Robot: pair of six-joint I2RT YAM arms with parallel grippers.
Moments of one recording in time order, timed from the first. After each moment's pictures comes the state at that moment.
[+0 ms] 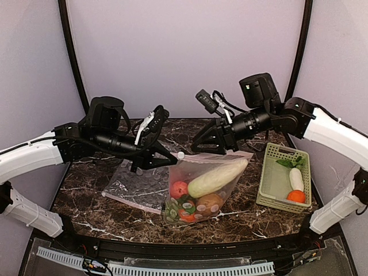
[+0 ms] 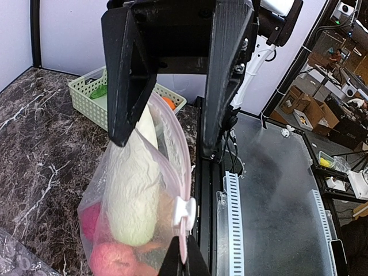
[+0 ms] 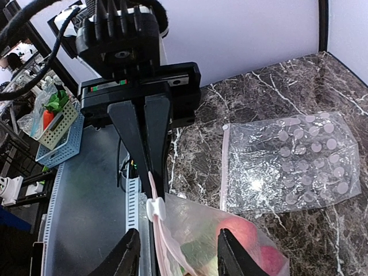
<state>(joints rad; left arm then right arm) -0.92 1.25 1.15 -0.34 0.62 -0.06 0.90 1.39 1.45 -0.58 -0.67 0.03</state>
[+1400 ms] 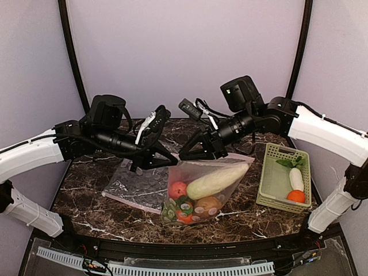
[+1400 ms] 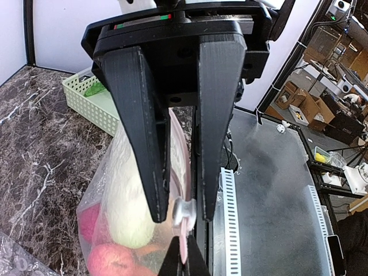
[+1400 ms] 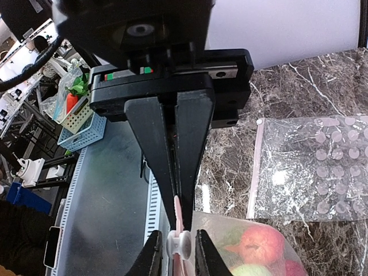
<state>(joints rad) -0.92 1.26 1.18 -0.38 0.65 -0.04 0.96 1.52 1.53 -0.61 -0.78 0.01</state>
